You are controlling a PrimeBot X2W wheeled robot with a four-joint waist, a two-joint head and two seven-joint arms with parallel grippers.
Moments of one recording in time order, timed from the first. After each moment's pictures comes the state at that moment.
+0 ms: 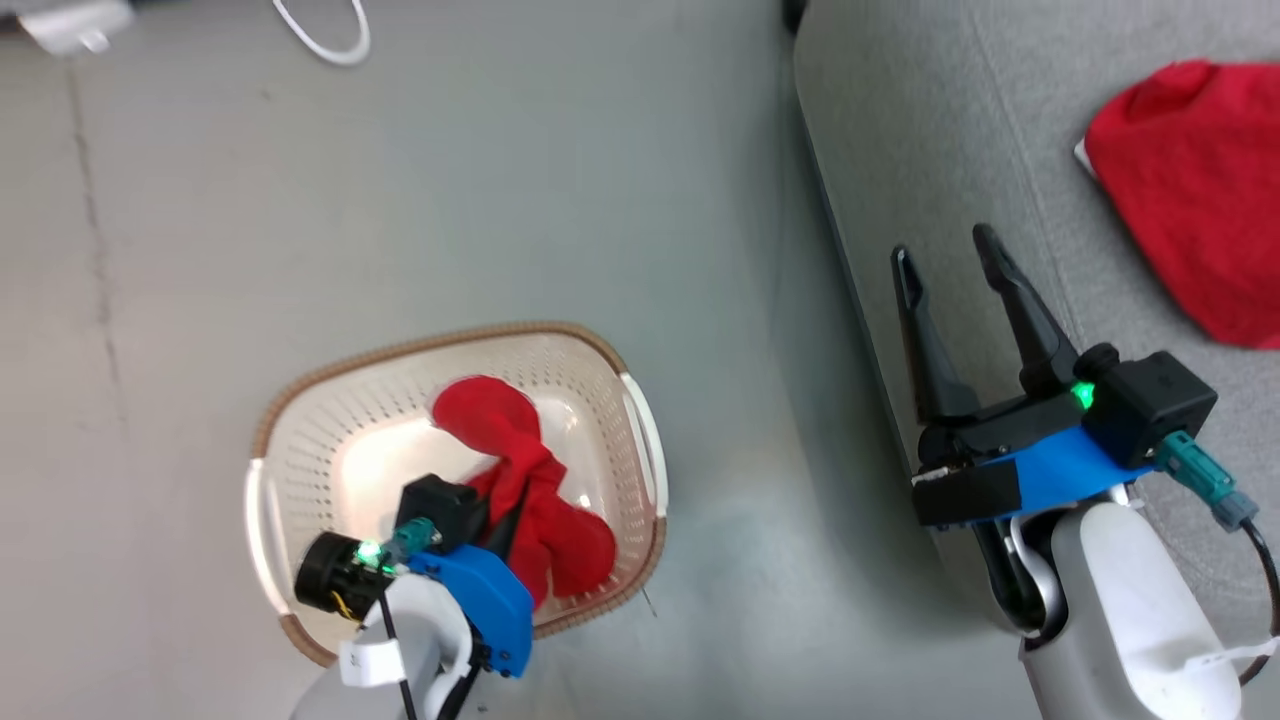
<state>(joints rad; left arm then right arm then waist) -0.53 0.13 -0.69 0.97 -0.51 -0.13 -0.26 -0.39 -0.08 0.14 0.19 0.20 0.13 -0.26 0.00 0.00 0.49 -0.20</state>
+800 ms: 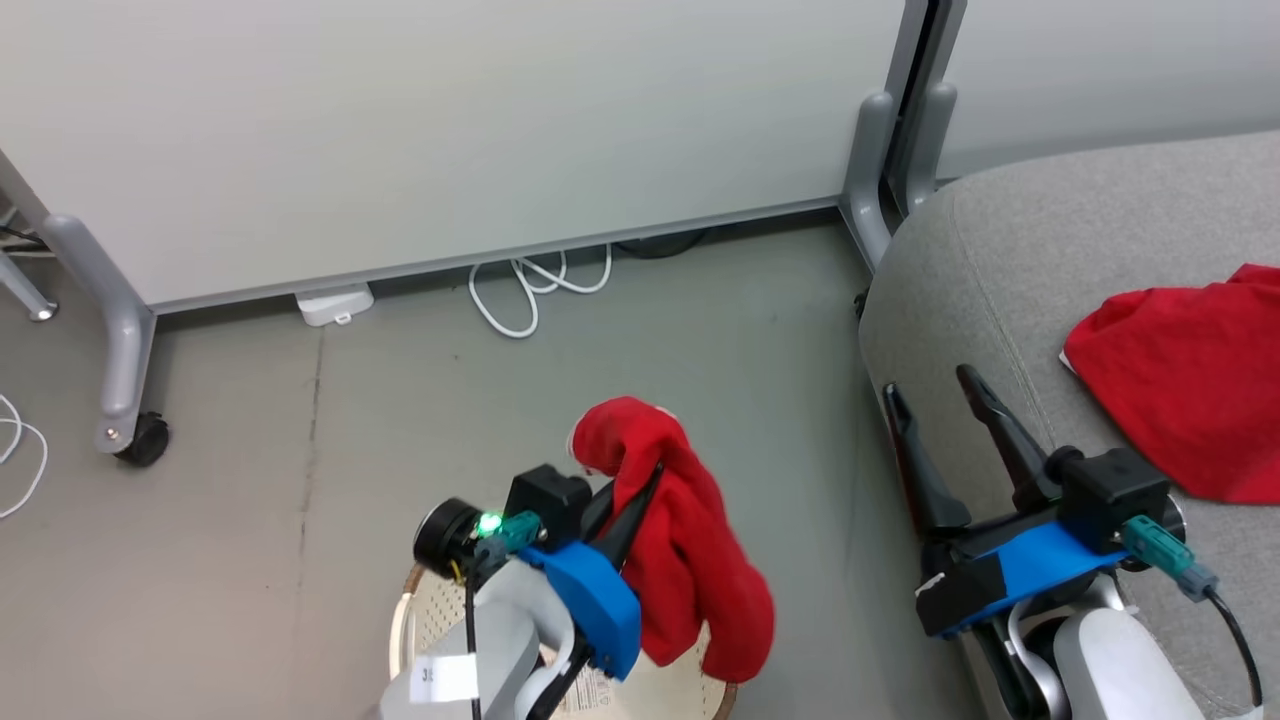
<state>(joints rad) -0.52 0.08 -0.85 0.79 -0.58 -0.13 -0.26 -0.21 -0.09 0.12 0.18 0.19 0.13 -0.16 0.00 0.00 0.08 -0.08</state>
